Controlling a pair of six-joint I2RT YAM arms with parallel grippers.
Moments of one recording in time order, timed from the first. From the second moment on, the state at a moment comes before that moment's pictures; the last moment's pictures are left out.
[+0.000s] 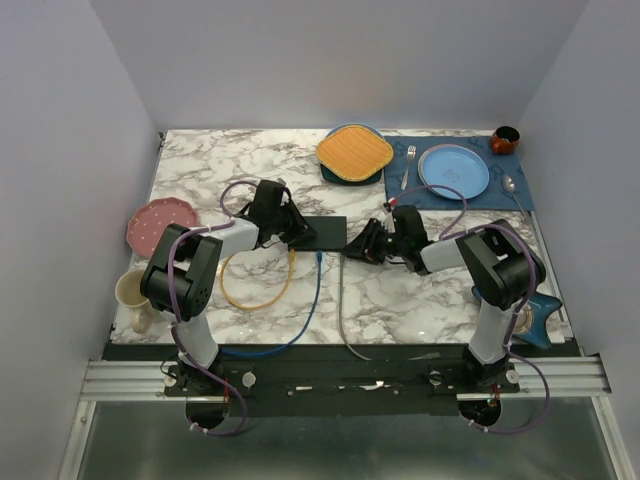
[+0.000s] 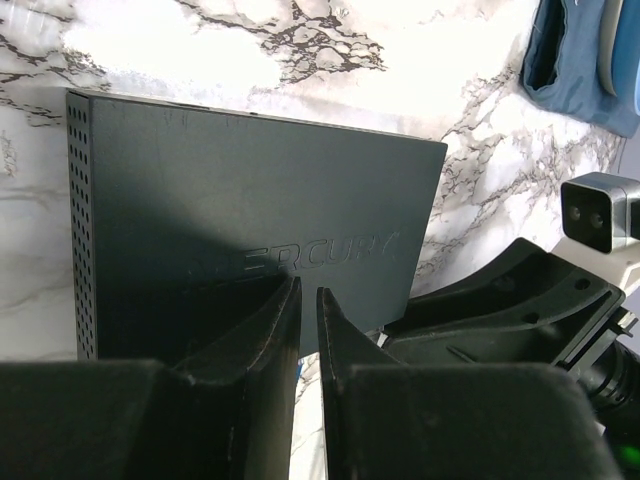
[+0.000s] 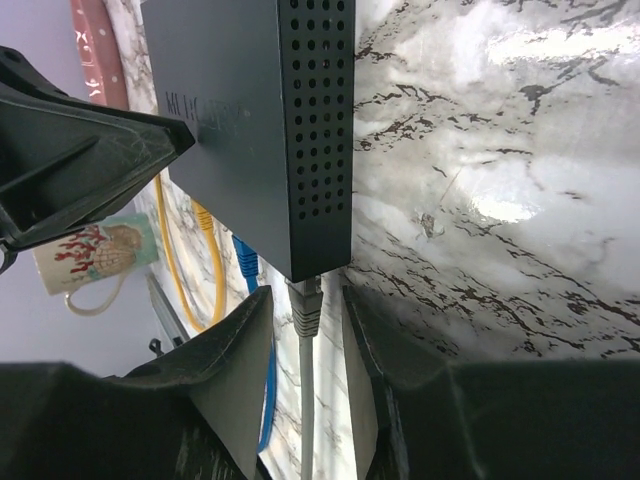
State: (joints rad) left arm -0.38 1.78 0.97 0.06 0.33 -0.89; right arm 0.45 1.87 0.73 0.55 -0.51 0.94
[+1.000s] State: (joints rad) left arm -0.38 1.78 0.96 0.07 0.33 -0.89; right arm 0.46 1.91 0.80 0.49 -0.51 0.94
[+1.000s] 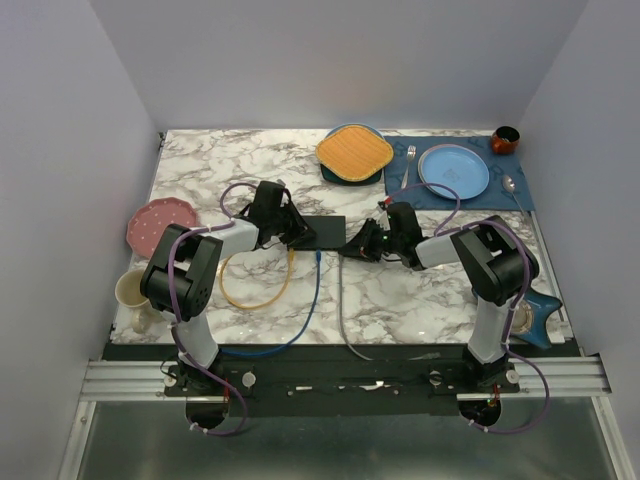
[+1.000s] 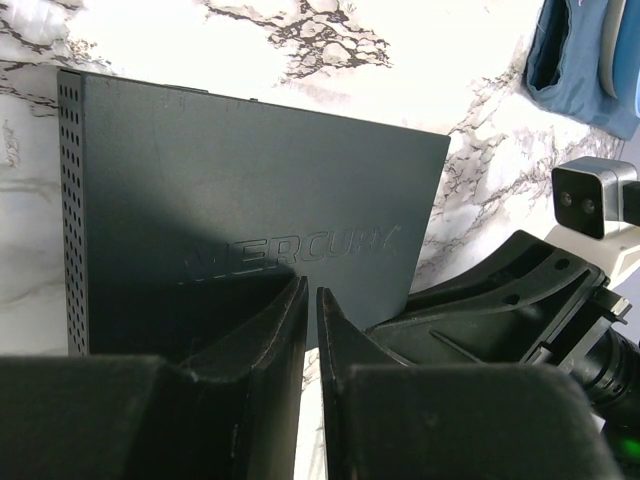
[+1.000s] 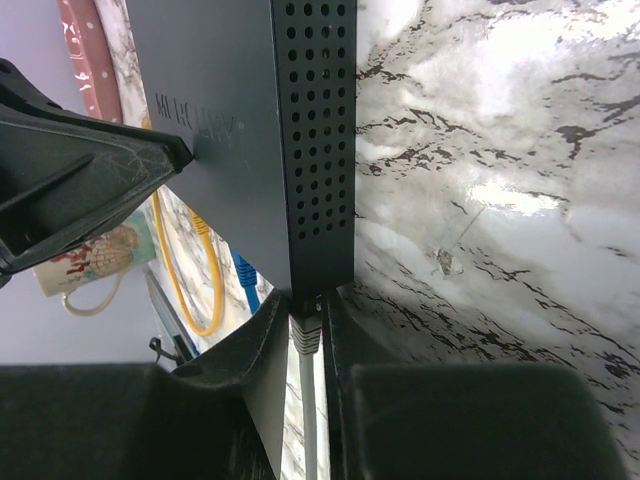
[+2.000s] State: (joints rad) left arm -0.51 1.77 0.94 0.09 0.35 -0.93; right arm 0.46 1.96 0.77 0.63 -0.58 0.94
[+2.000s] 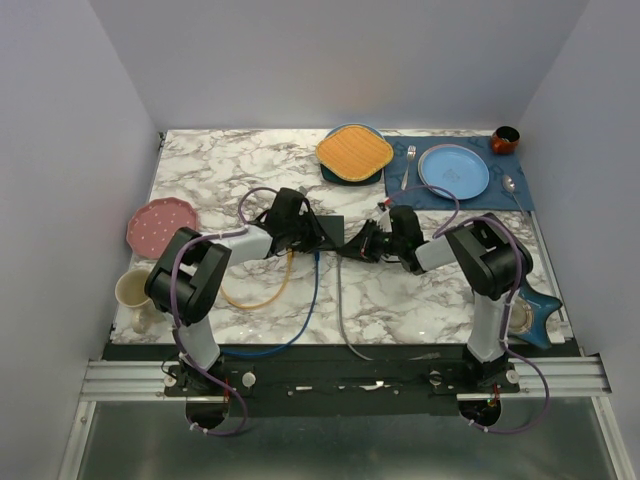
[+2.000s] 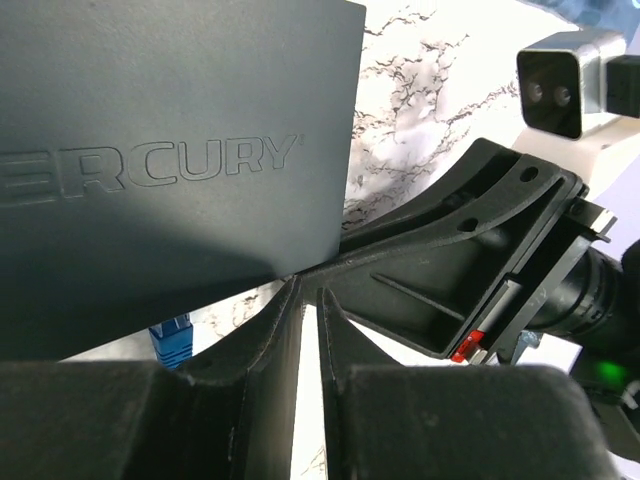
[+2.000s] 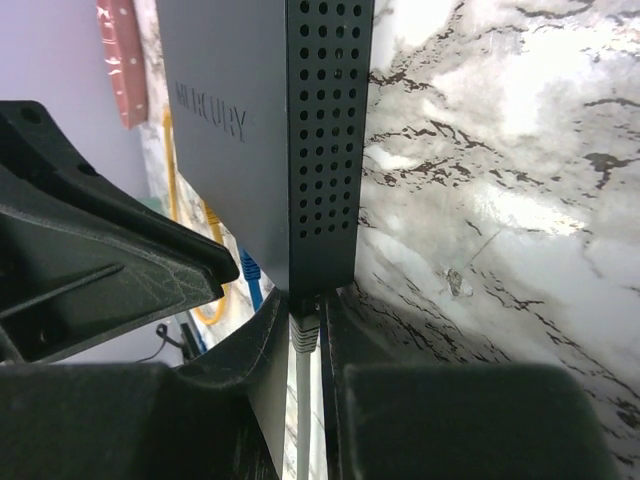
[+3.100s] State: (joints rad) left arm -0.52 1.87 1.01 -0.02 0.36 -0.96; right arm 0.45 1.95 0.71 0.69 -0.61 0.90
